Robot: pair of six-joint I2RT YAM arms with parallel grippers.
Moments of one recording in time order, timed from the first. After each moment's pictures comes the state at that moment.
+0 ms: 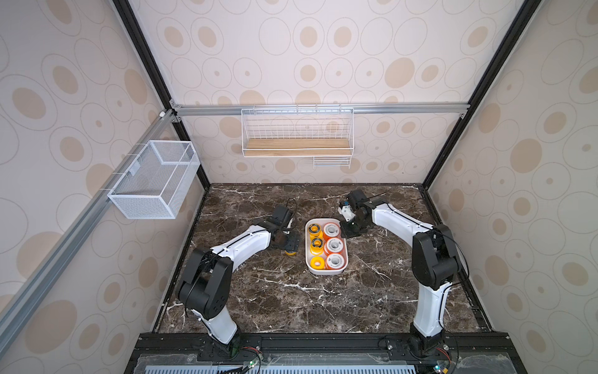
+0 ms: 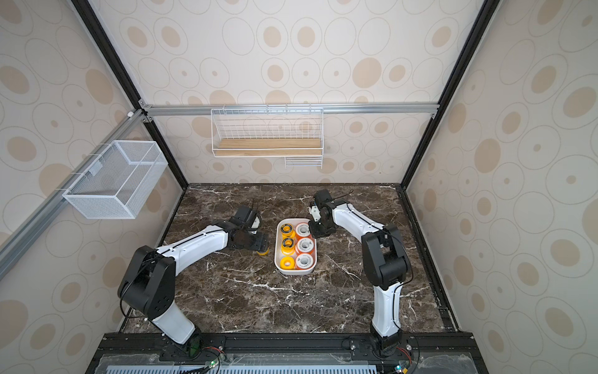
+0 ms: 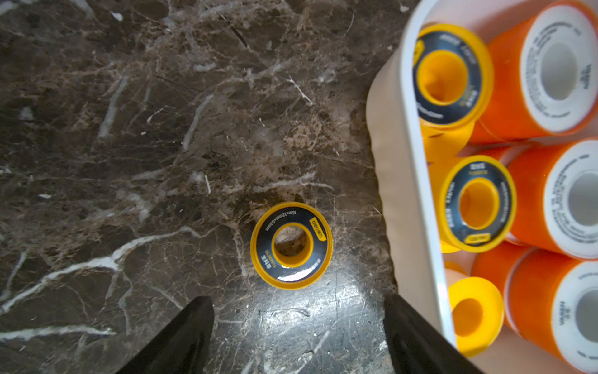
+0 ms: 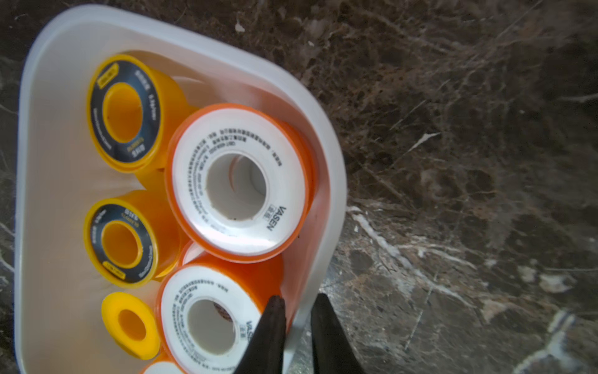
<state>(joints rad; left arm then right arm) -0.46 1.68 1.13 -0.57 0.01 -0.27 0.50 1.96 1.53 -0.82 -0.17 0.10</state>
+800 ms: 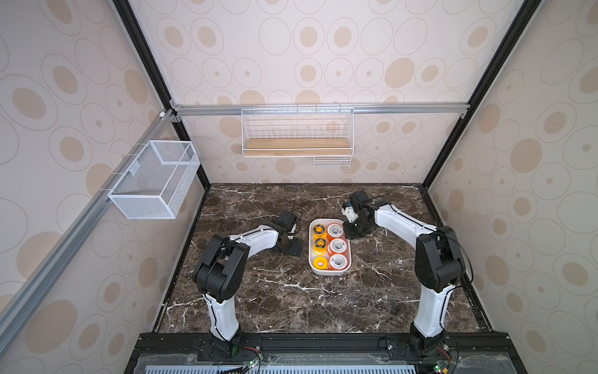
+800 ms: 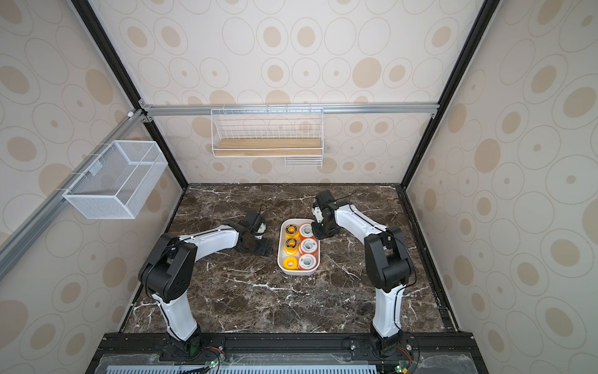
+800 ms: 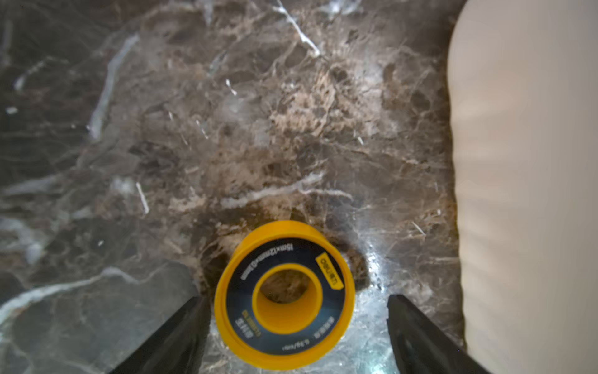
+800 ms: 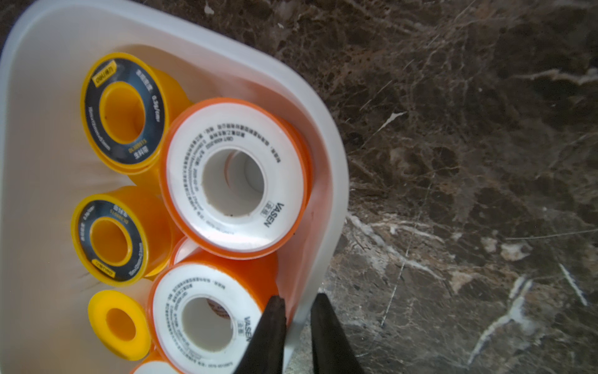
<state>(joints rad) -0.46 1.85 1.15 -0.51 0.06 -0.27 0.49 1.93 1.50 -0.83 -0.13 0.09</state>
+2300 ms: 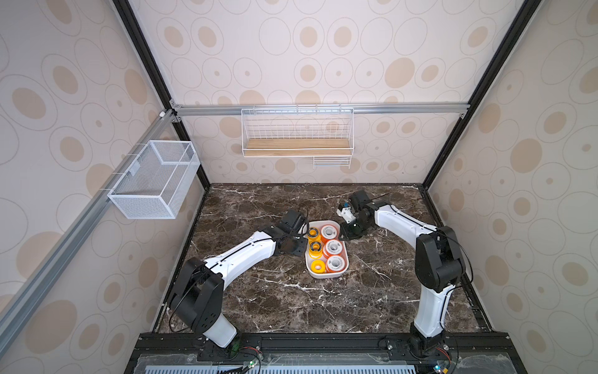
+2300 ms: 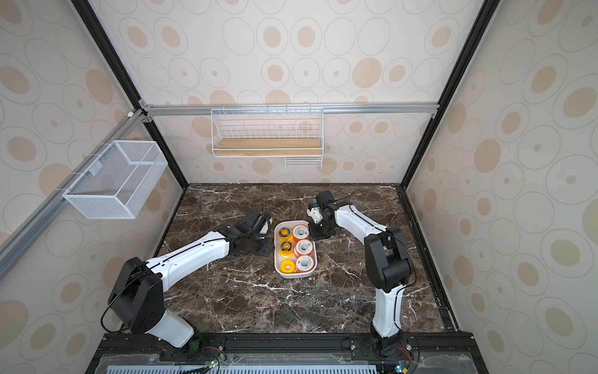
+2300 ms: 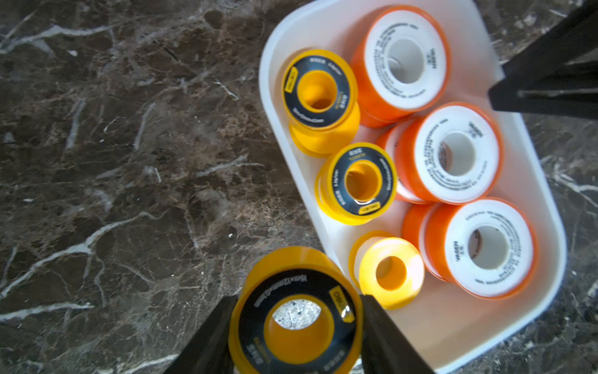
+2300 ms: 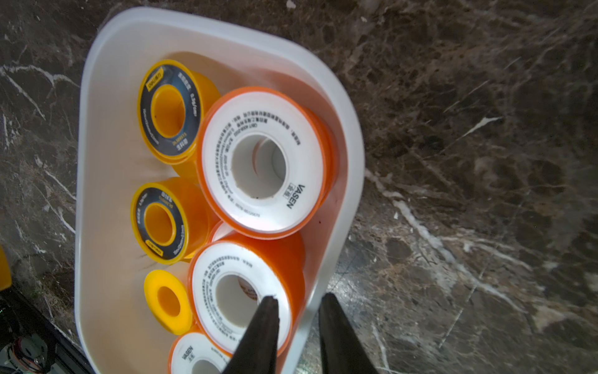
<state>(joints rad) -0.63 1.56 1.15 -0.65 -0.03 -0.30 0.50 1.93 1.48 -0.81 -0.32 0.07</state>
